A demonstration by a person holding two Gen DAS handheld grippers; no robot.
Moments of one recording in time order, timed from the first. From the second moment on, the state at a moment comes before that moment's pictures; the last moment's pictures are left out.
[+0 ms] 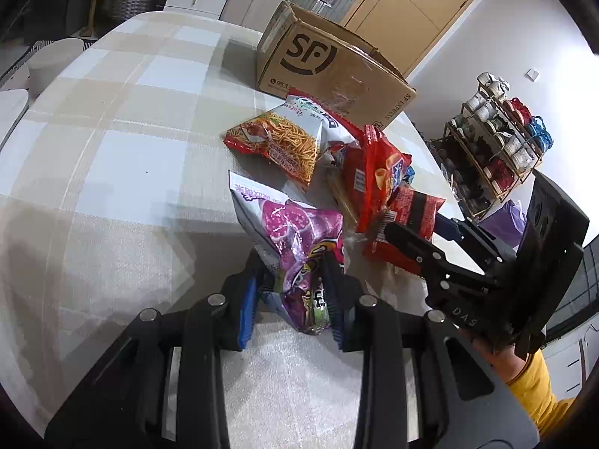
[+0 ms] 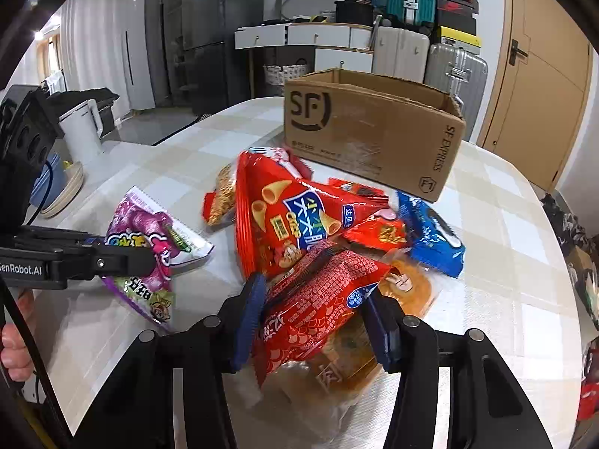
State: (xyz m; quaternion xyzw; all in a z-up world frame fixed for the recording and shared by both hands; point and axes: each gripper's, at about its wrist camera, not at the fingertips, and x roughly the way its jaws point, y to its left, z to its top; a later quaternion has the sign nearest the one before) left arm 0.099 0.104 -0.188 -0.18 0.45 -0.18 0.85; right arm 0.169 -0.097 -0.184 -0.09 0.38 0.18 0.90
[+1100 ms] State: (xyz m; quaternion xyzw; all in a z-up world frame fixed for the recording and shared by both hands) left arm 0.068 0.103 -0.163 -0.13 0.43 -0.17 0.88; right arm 0.122 -0.122 -0.170 0.04 0.36 0.24 0.90
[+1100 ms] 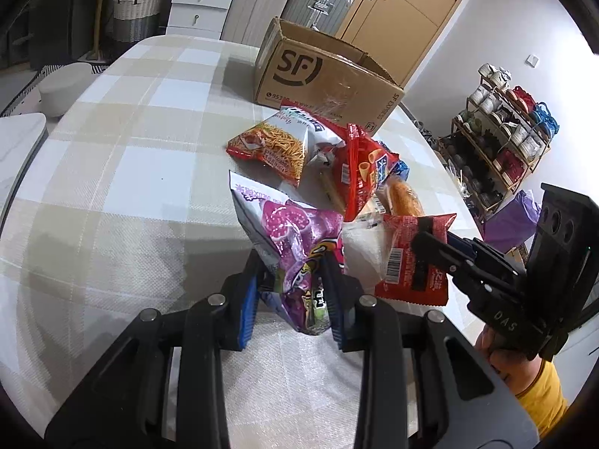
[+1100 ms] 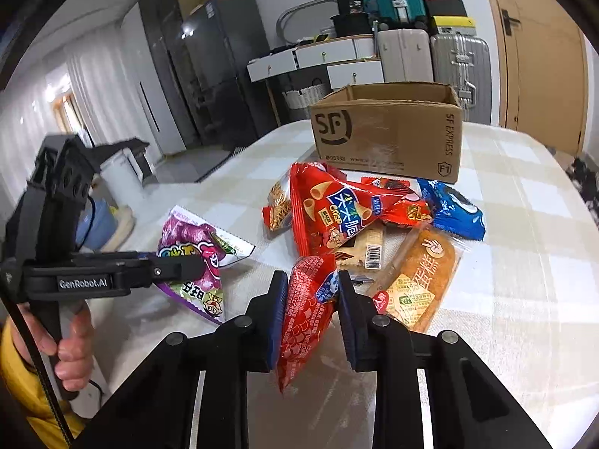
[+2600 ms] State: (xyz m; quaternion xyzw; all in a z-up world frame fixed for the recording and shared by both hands) left arm 0.017 0.106 -0.017 -0.11 0.34 -0.17 0.92; right arm 0.095 -0.183 0.003 0.15 0.23 0.28 0.92
